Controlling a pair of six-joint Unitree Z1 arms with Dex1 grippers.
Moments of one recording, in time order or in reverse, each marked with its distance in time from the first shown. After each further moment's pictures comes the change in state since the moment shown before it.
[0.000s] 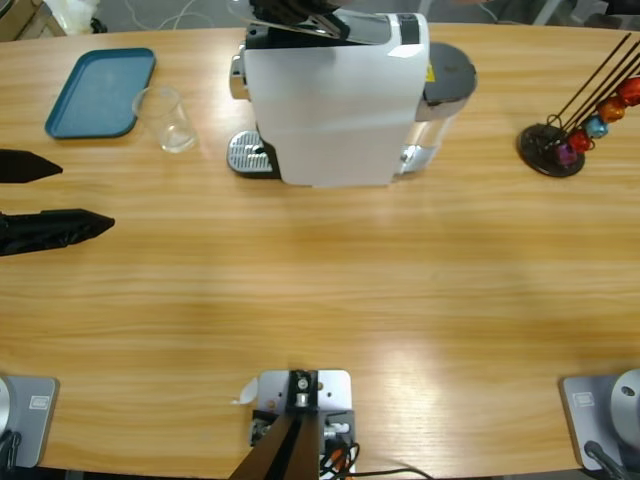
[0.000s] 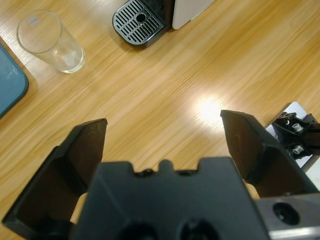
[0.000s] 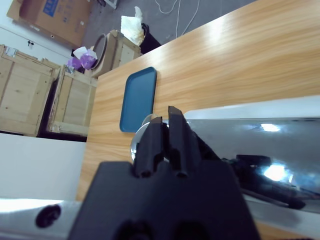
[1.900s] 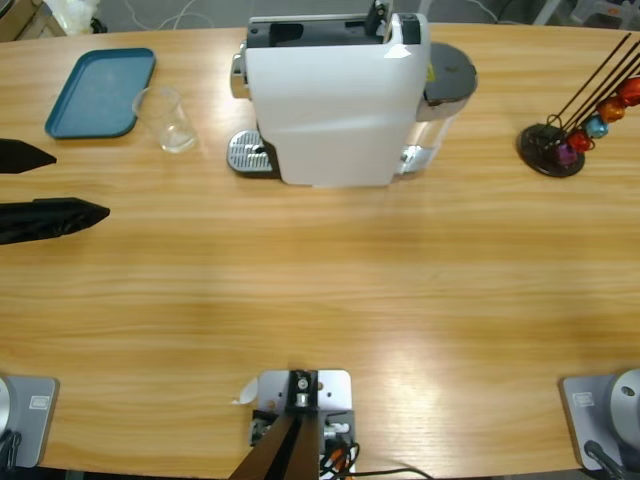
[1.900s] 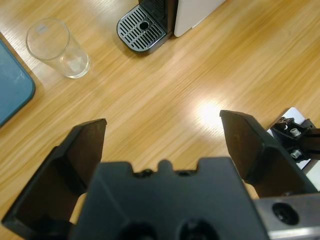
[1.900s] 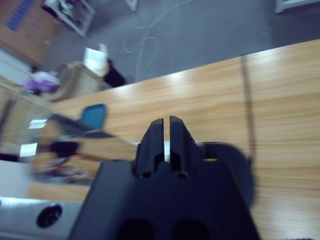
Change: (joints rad) arm 0 0.000 -0.001 -0.028 0.013 0.015 0.000; arm 1 -0.220 -0.350 0.184 0.097 -0.016 -0.266
